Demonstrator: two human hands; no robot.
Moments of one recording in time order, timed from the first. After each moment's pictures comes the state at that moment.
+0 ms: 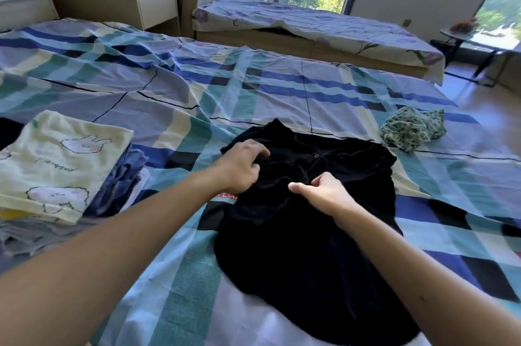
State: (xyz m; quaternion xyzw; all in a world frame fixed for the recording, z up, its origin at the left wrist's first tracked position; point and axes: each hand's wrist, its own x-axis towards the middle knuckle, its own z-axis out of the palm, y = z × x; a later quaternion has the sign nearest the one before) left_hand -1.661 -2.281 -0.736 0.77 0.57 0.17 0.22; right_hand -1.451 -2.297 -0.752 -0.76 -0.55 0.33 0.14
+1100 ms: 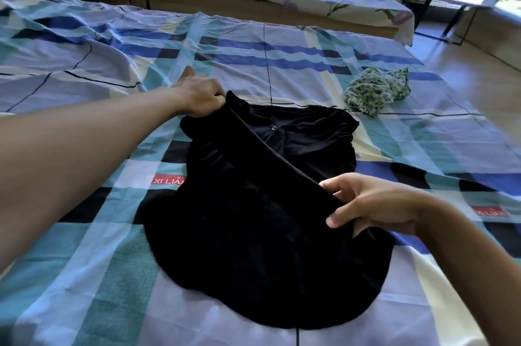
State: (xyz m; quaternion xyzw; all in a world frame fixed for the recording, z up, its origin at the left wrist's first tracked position) left_hand -1.637 -2.150 -0.714 0.83 0.55 0.03 -0.01; right_hand -1.315 -2.349 -0.711 -0.52 -0.57 0.63 0.06
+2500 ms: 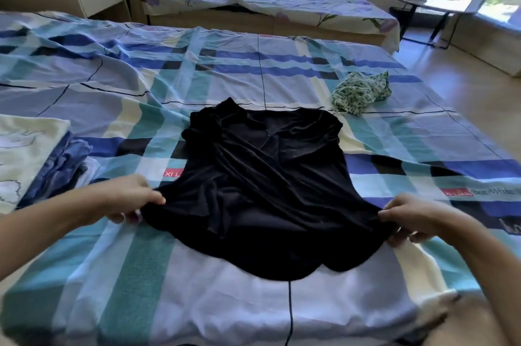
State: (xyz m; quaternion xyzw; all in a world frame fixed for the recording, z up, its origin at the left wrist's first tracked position) left_hand -1.720 -2.357 -0.753 0.55 0.74 0.02 0.39; right_hand -1.224 -2.403 -0.739 -0.78 -0.48 0.40 -0.02
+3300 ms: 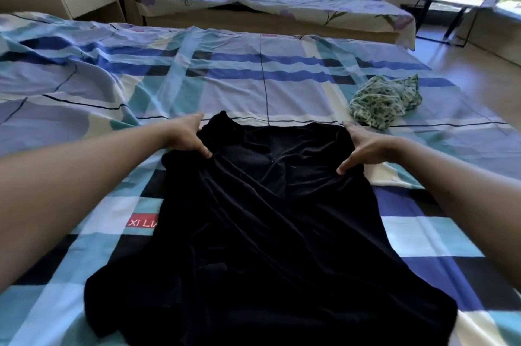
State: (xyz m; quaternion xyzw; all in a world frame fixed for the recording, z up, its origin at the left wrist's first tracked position) left_hand -1.644 -2.110 -0.767 0.70 0.67 0.02 0.25; right_hand -1.242 -2.134 -0.765 -0.67 -0.70 0.24 0.00
